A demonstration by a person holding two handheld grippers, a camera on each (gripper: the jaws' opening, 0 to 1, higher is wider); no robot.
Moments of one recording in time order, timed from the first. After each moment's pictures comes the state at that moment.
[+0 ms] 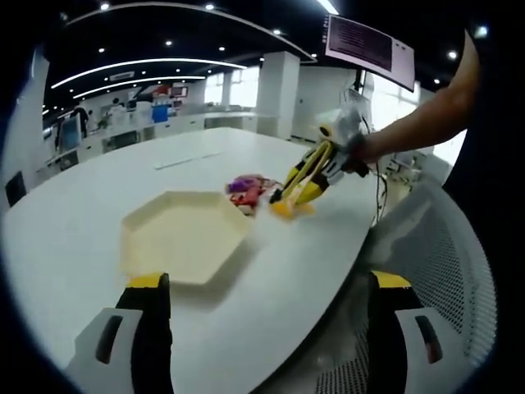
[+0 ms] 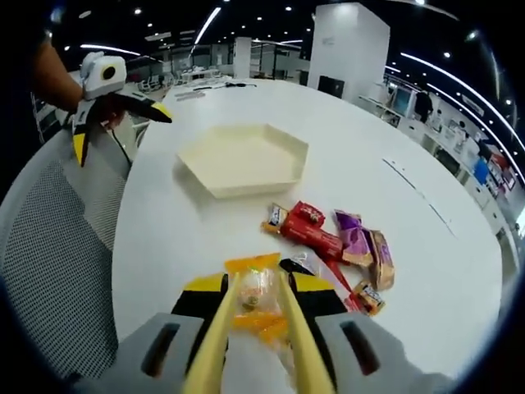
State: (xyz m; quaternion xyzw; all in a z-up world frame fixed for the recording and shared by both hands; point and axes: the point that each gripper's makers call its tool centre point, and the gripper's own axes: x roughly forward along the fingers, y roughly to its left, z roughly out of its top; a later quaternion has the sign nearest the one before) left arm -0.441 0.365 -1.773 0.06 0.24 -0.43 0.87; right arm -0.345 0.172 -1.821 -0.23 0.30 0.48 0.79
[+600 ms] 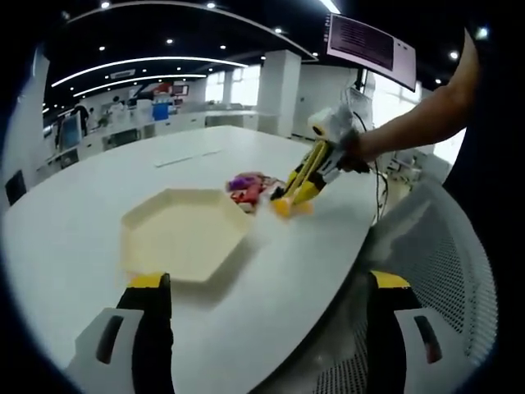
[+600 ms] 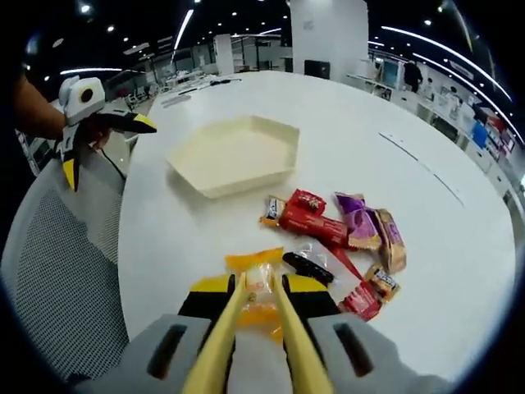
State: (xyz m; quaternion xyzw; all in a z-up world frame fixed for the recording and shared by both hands) left arm -0.441 0.366 -1.775 0.06 0.25 -0.43 0.86; right arm -0.347 0.173 -1.826 -0.18 0.35 0.47 0.79
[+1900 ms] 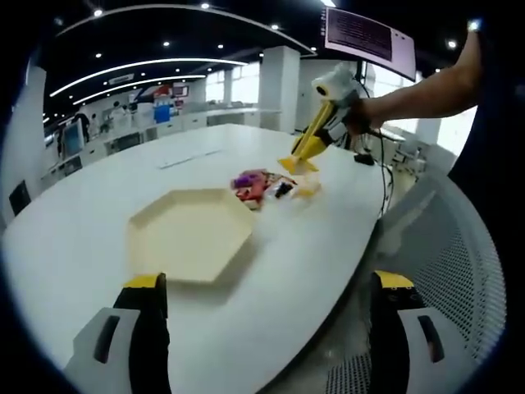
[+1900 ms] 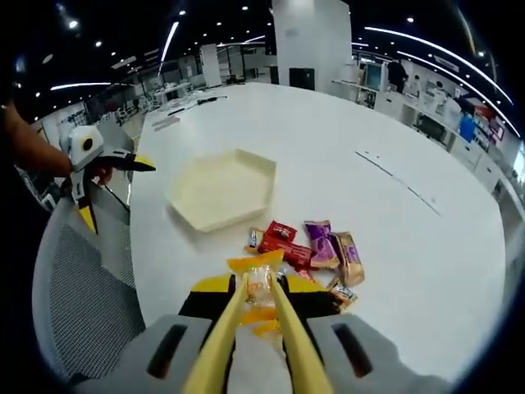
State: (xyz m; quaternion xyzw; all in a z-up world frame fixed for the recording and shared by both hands) left arm -0.437 0.370 -1.779 0.09 0.25 -0.42 0.87; right arm -0.330 0.155 -1.754 -0.16 0.34 0.44 0.82
